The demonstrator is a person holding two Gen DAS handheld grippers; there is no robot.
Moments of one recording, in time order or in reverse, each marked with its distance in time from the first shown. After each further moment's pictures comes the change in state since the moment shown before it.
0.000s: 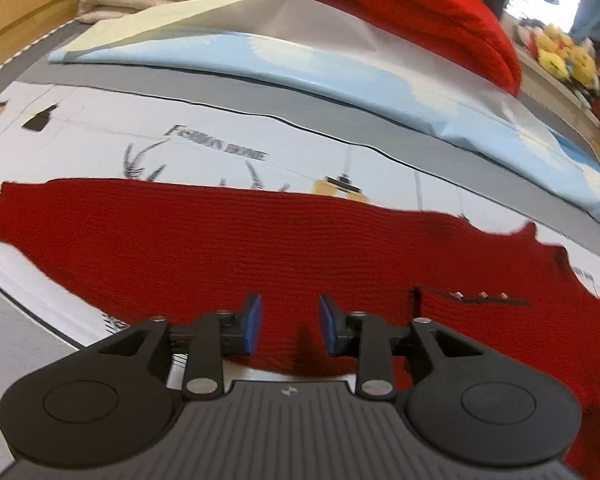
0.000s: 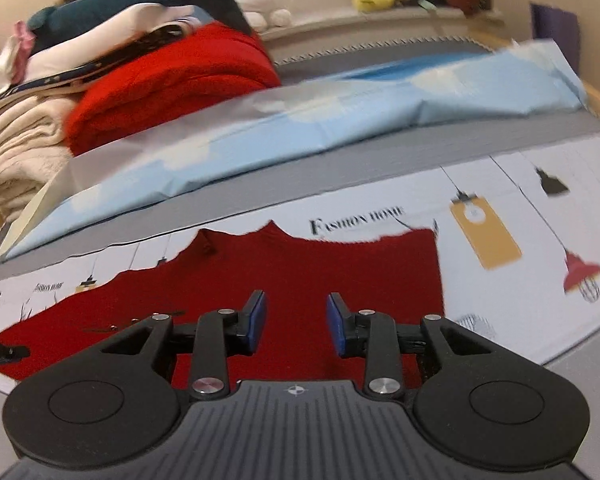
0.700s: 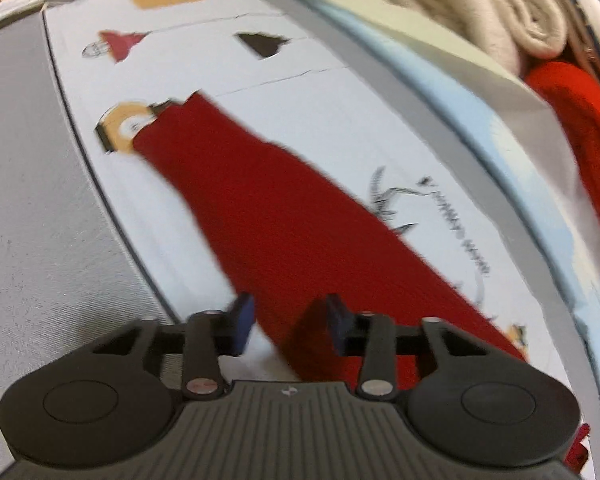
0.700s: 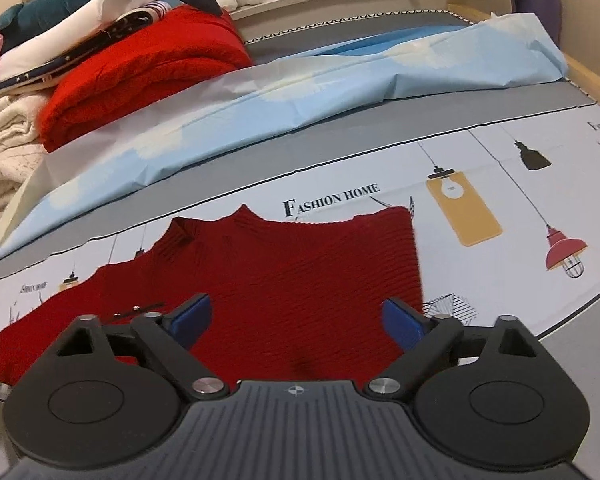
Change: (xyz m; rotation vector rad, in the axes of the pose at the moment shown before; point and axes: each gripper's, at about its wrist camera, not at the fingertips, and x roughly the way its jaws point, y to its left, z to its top) left arm 0.034 0.186 0.015 -0.572 0.018 0.170; right arm 0.008 -0.013 0.010 0.069 0.082 -0.061
